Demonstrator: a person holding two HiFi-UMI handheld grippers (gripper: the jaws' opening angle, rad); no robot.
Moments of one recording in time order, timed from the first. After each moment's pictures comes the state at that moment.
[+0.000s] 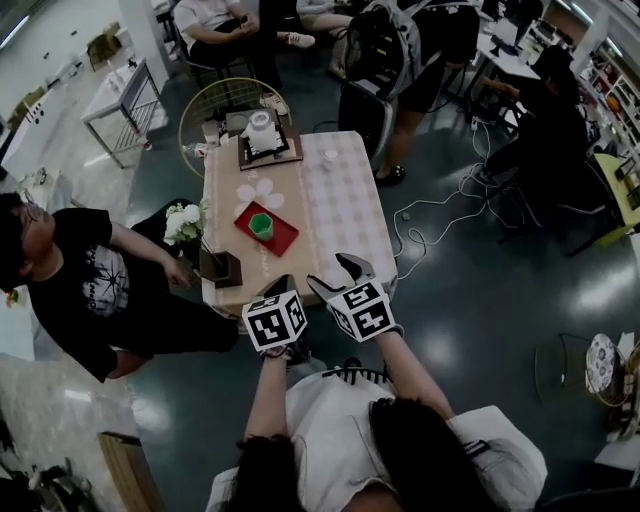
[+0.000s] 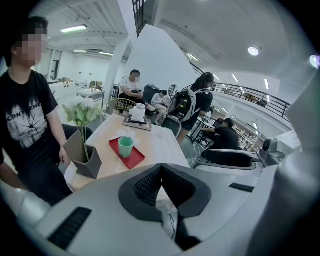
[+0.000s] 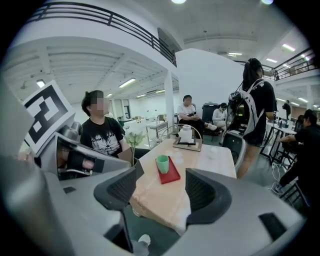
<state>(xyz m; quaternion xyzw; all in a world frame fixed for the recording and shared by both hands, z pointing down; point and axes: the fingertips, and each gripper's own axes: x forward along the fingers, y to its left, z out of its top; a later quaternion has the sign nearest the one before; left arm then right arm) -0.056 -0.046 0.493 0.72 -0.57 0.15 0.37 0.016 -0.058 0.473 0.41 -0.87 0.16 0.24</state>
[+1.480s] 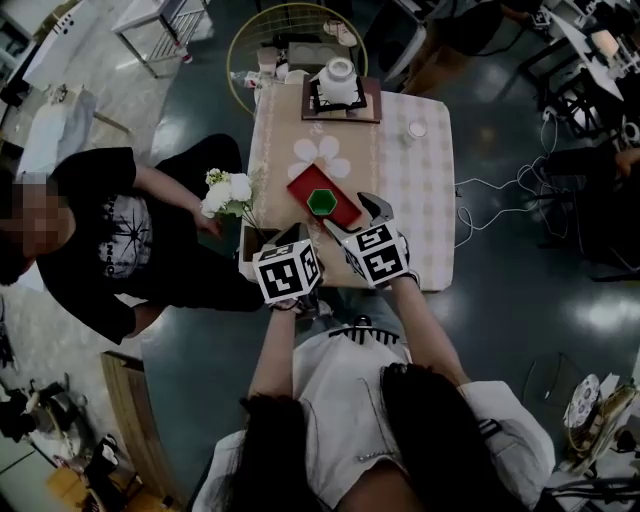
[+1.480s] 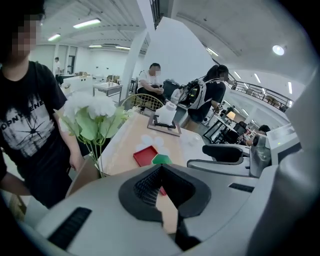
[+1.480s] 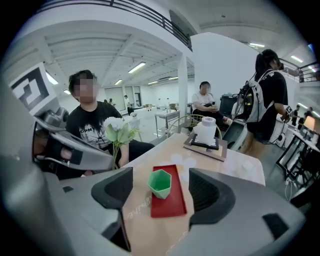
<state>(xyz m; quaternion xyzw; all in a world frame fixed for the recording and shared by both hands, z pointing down) -0.174 -0.166 0.531 0.64 -0.62 0.17 0.42 -0.100 -0.214 0.528 0.33 -0.88 0.16 0.31</state>
